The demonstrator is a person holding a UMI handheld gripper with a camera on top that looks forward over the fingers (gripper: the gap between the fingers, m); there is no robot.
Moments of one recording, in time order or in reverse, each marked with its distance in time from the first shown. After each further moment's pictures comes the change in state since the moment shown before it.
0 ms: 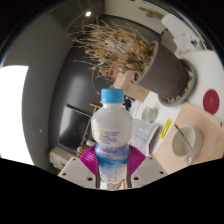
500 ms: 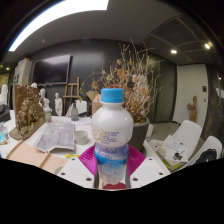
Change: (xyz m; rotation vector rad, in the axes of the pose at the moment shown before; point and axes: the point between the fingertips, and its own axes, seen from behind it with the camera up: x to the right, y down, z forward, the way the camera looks) arm 0.140 -0.183 -0.064 0.117 0.402 -1.207
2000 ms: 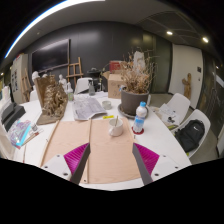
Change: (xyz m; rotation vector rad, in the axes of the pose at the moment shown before) arm -0.164 0.021 -0.336 -0.330 0.033 0.084
